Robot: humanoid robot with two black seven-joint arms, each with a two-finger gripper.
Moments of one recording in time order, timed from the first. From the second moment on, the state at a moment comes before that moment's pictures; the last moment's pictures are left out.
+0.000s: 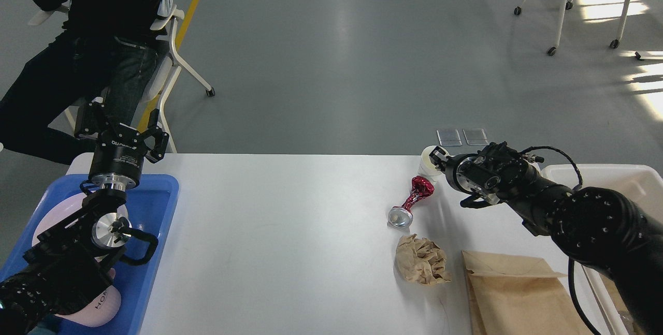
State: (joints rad) left arm -0.67 0.29 -0.60 -0.44 -0.20 -0.47 -0.71; right arm 1.09 0.00 -0.80 0.31 0.16 0.08 -0.21
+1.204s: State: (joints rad) left arm -0.67 0.29 -0.60 -0.44 -0.20 -0.47 -0.71; right arm 1.65 -0.36 -0.81 0.86 0.17 0.35 -0.30
